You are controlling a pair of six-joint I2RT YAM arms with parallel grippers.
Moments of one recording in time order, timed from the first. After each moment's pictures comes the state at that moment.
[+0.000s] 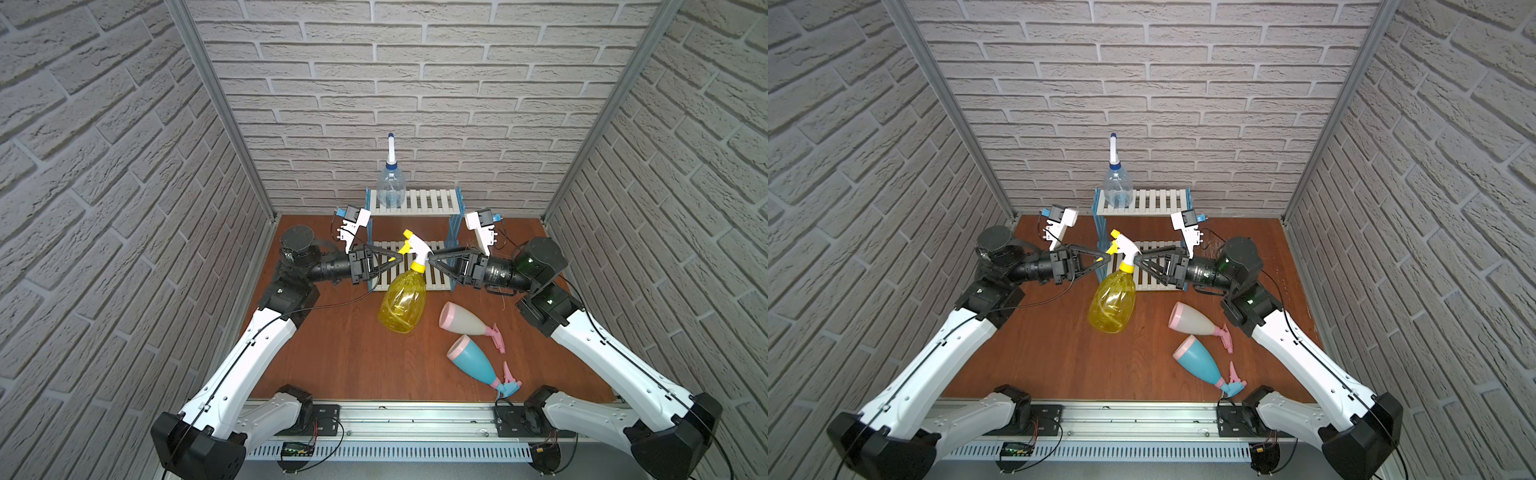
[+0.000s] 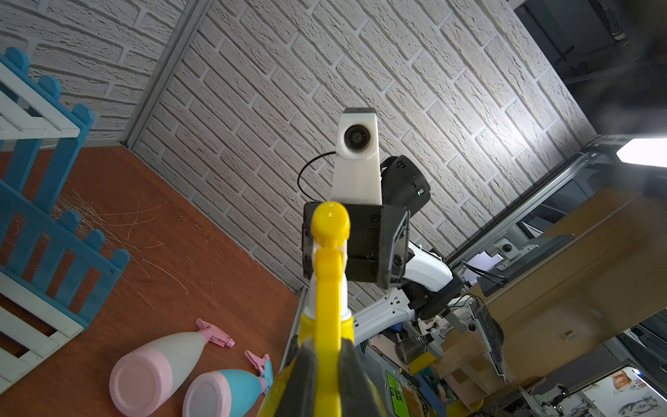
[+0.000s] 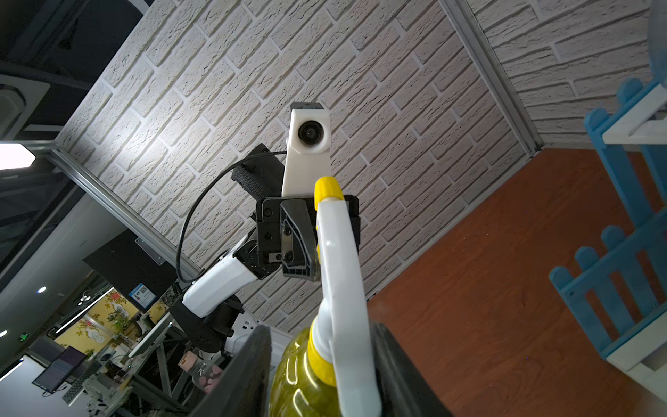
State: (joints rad) left arm -0.35 1.07 1.09 0.06 1.07 -0.77; right arm 0.59 1.10 1.05 0.23 -0.80 0.85
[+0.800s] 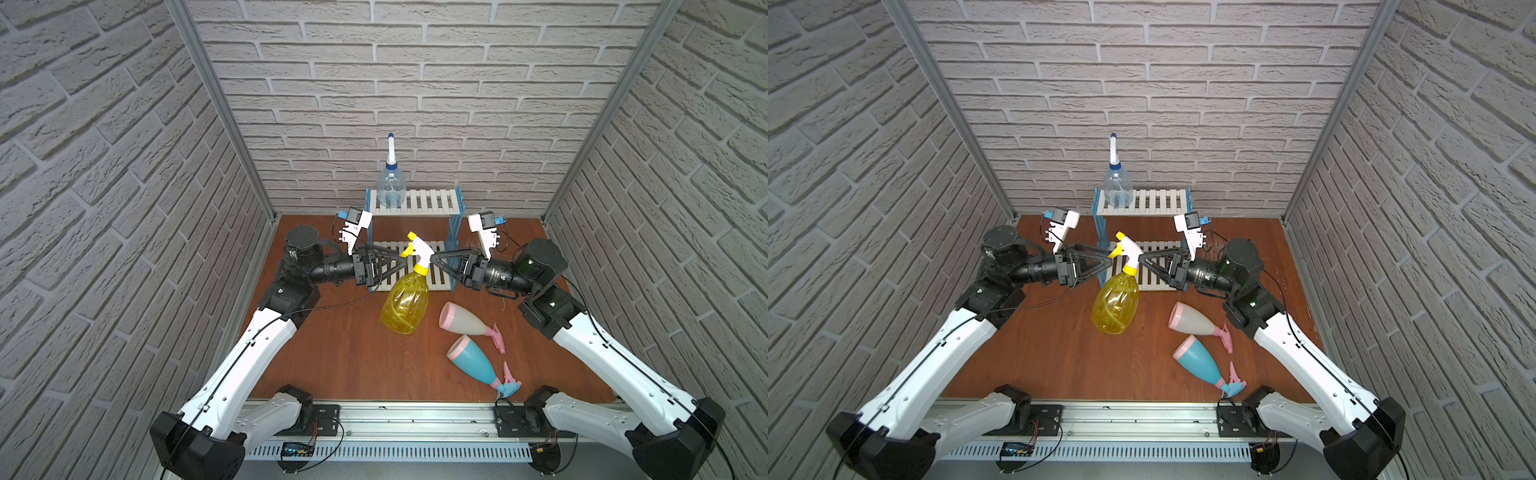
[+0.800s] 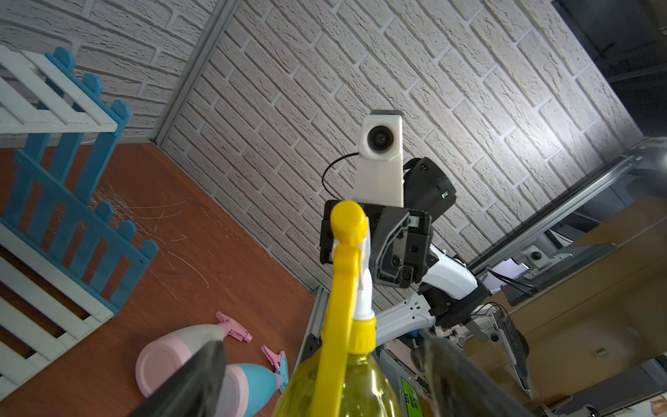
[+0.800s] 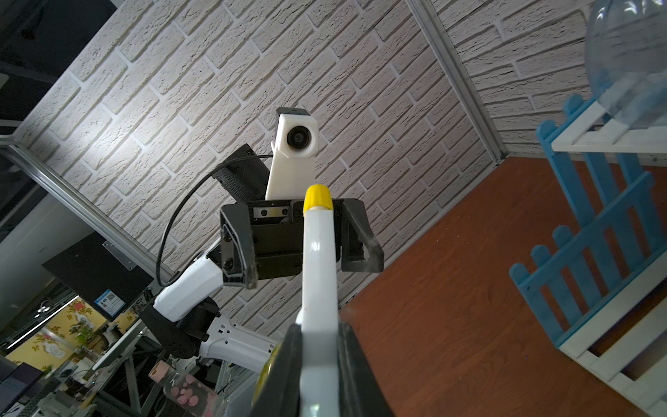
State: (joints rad) left arm -0.35 1.07 1.10 -0.05 0.98 -0.67; right arm 0.58 1.07 1.03 0.15 -0.72 0.74
